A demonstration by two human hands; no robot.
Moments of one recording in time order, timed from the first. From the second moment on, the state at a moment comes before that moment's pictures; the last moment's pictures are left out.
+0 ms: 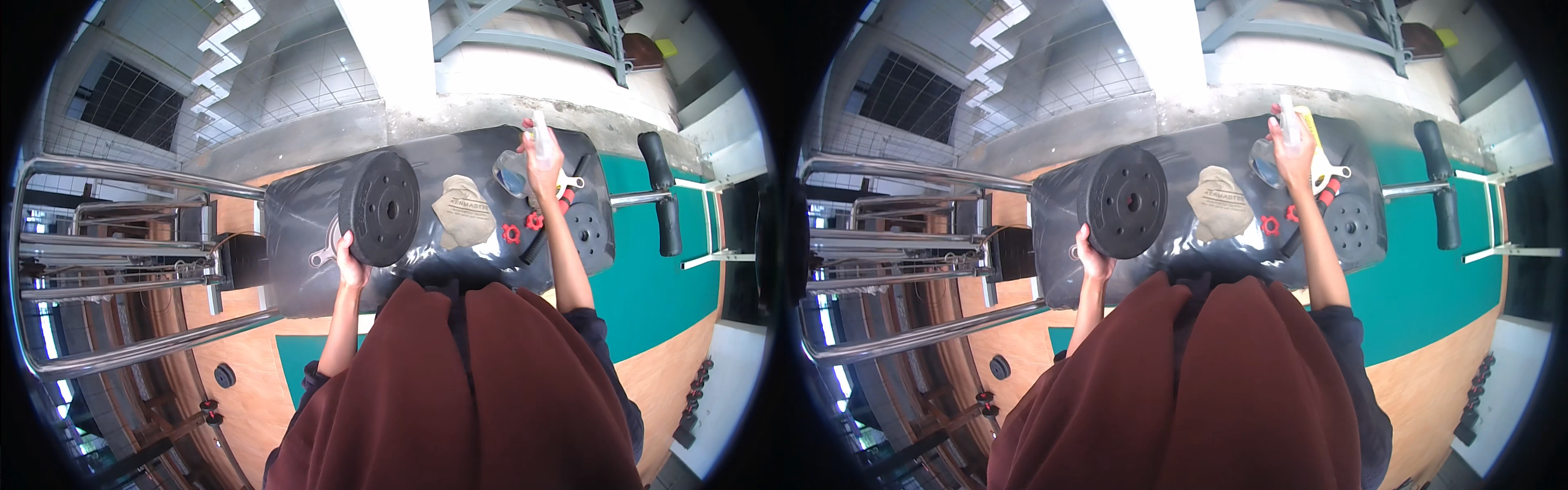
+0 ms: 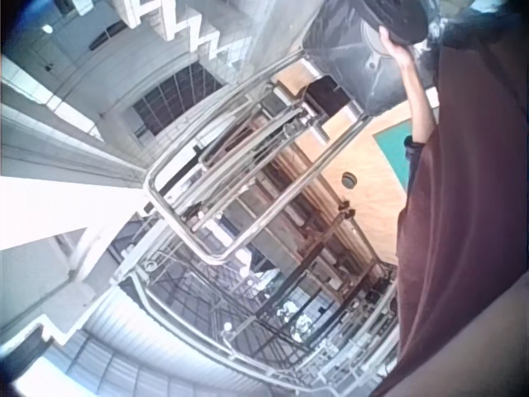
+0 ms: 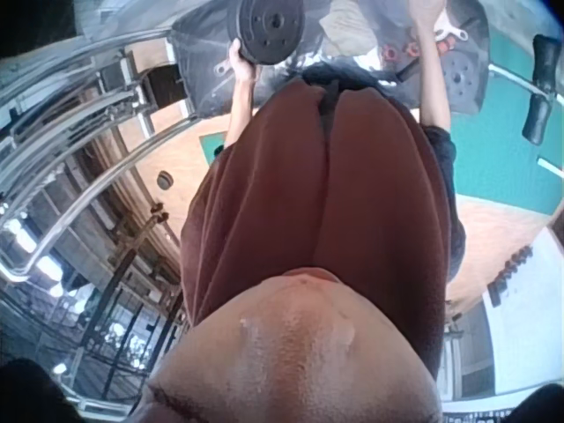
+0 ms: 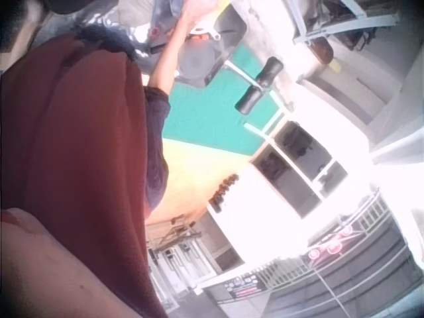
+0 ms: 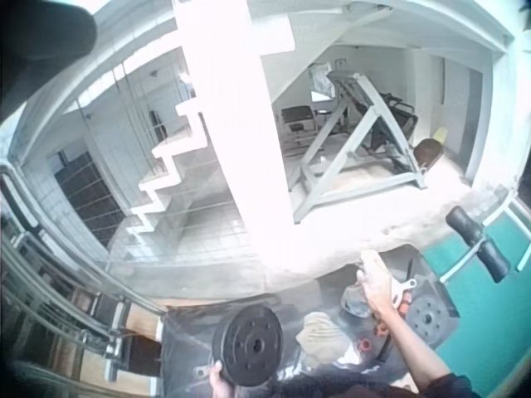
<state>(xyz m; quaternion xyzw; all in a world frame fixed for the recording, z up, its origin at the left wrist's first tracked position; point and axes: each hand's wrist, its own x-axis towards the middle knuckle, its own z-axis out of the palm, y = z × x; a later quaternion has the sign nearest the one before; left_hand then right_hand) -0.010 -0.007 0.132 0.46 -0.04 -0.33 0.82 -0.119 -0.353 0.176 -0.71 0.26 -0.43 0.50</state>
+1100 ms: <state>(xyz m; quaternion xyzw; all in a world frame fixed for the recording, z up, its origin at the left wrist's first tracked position) -0.008 -0.028 0.145 0.37 0.00 -0.22 0.90 -0.175 -0.254 0.241 -0.83 0.05 0.02 0.55</state>
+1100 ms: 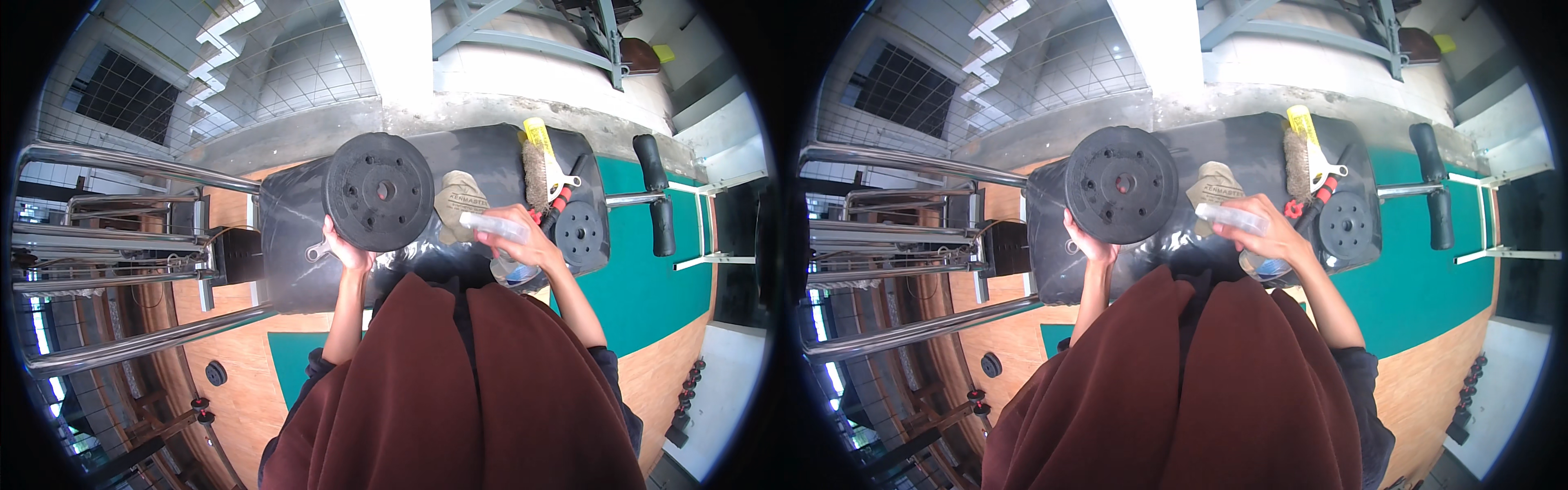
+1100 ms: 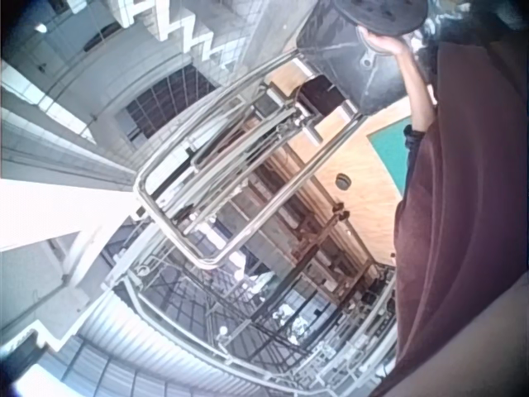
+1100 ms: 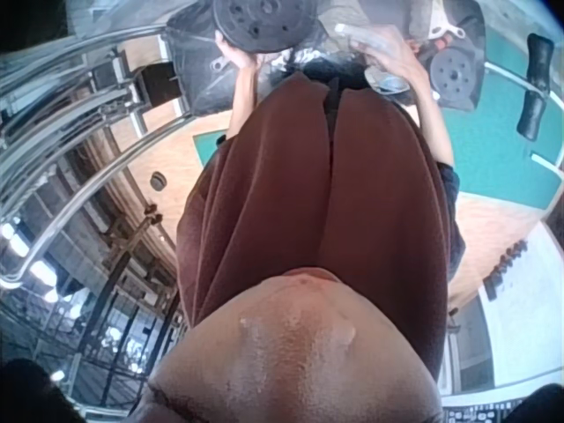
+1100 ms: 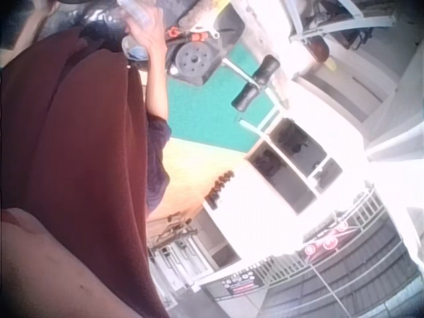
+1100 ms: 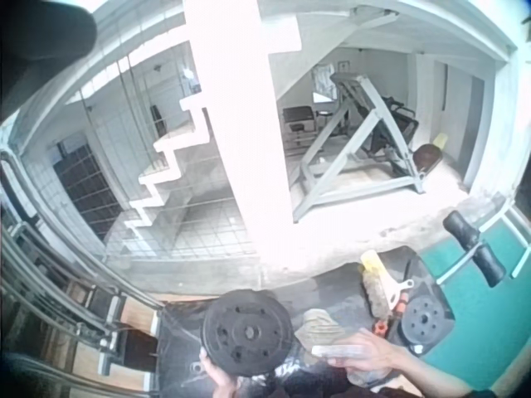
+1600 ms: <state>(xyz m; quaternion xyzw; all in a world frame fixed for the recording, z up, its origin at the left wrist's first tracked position) -0.009 -0.008 0.120 0.38 -0.04 -0.27 0.88 -0.115 -0.334 0.169 -0.79 0.31 -0.44 0.29</state>
